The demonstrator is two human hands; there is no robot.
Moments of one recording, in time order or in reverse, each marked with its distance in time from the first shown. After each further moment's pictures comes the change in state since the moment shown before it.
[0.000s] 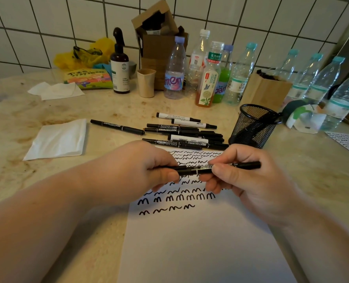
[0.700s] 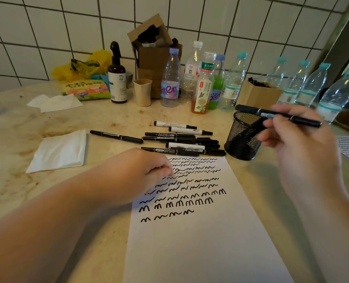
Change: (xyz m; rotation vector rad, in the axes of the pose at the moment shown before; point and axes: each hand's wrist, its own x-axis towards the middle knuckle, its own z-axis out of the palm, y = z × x) left_hand 0.006 -0.007 0.000 0.107 0.040 -0.079; right_hand 0.010 -0.036 -0.033 -0.154 0.671 -0.317
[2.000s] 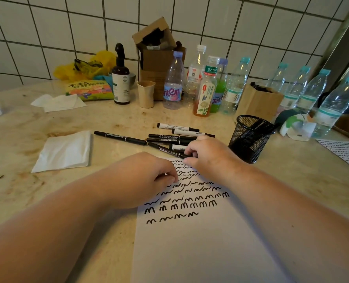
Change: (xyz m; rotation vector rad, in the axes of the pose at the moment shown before) left_hand 0.002 0.000 -0.001 0.169 -0.066 0.029; right_hand 0.012 0.046 0.098 -1.190 -0.781 -0.036
